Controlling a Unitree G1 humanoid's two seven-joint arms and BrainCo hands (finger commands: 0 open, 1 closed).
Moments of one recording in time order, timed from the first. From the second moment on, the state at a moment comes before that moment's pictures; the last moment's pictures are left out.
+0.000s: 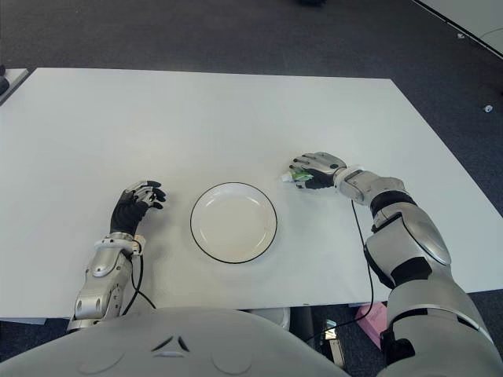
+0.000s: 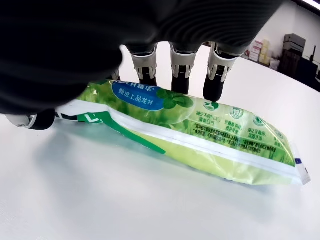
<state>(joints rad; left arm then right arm) 0.34 -0.02 0.02 -0.08 -0.06 0.00 -0.03 -0.79 -0.67 0.81 1.29 -1.03 -0.64 -0.27</state>
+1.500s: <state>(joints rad) 0.43 -0.01 0.05 -0.20 -0.09 0.07 -0.04 -0.80 -0.56 0.87 1.34 -0.98 -0.37 -0.22</state>
